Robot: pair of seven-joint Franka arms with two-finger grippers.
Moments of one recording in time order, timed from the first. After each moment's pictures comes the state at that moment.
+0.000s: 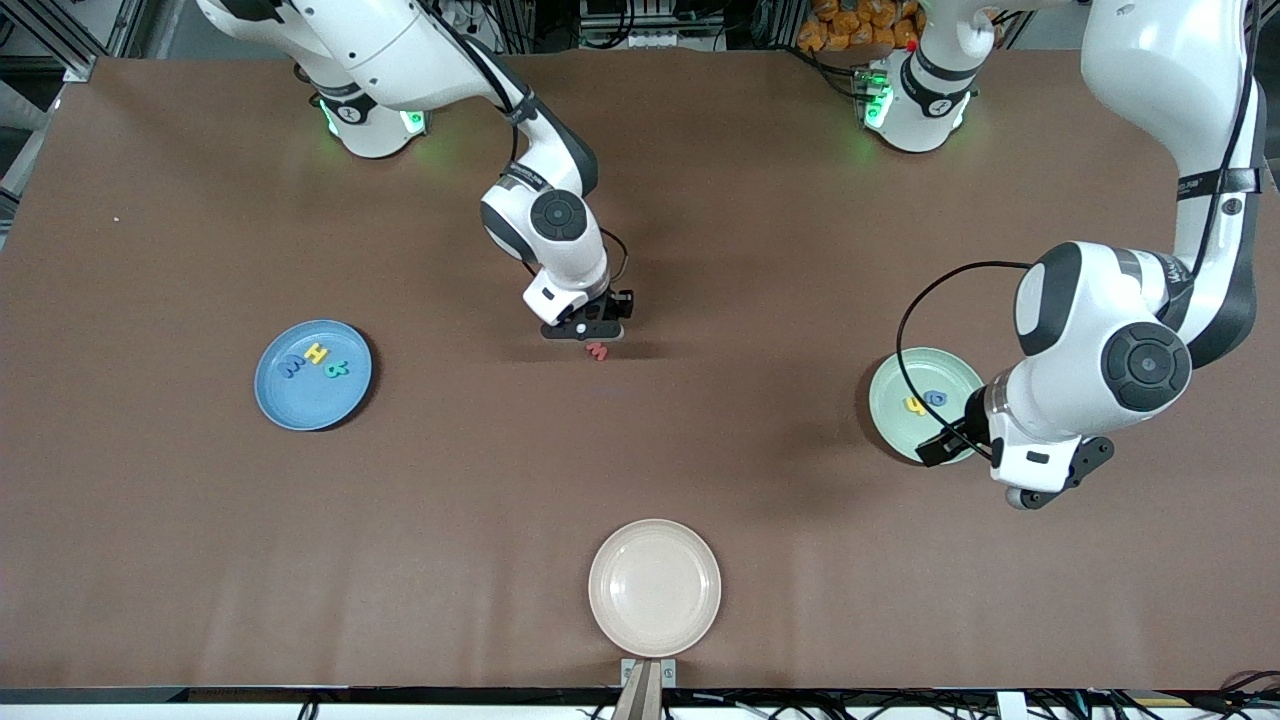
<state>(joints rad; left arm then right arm) -0.08 0.51 -0.14 -1.49 0.05 1.93 -0.77 0.57 0.58 0.22 -1.99 -0.14 2.58 0.89</state>
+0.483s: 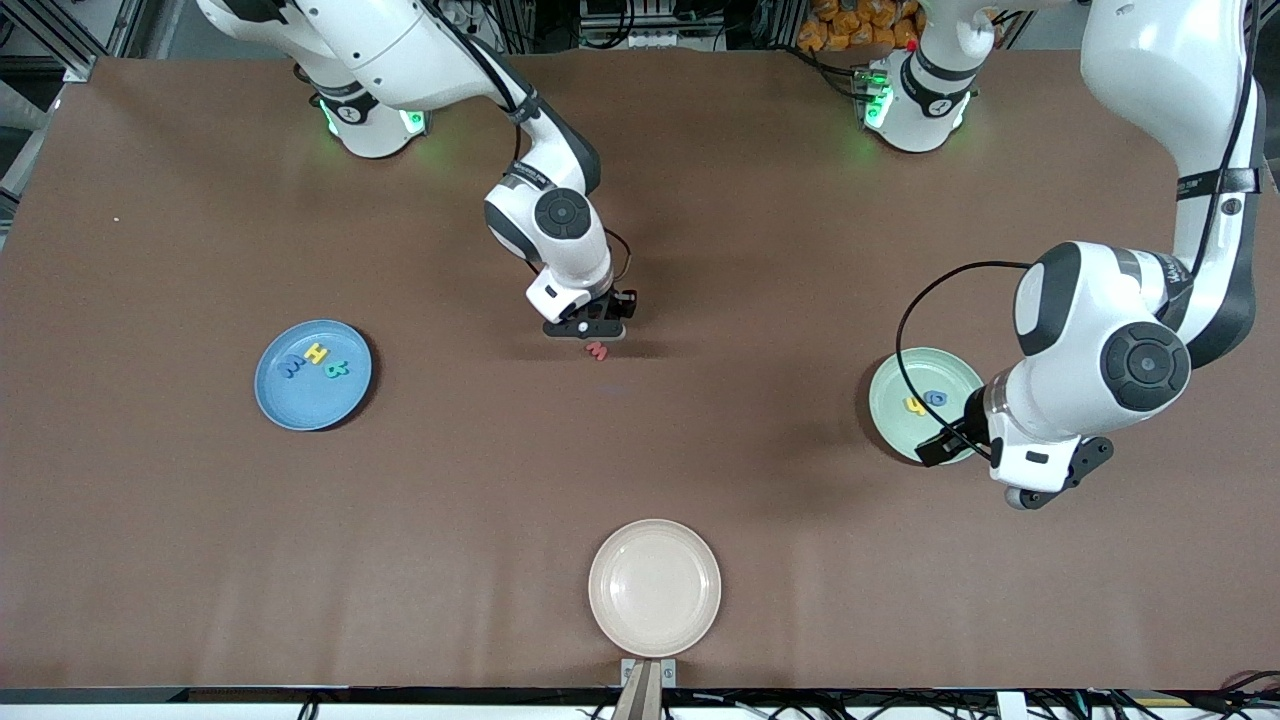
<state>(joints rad) -0.08 0.51 -0.14 -1.49 0.05 1.93 -0.77 0.59 0.59 0.22 -1.98 -0.14 2.58 0.93</state>
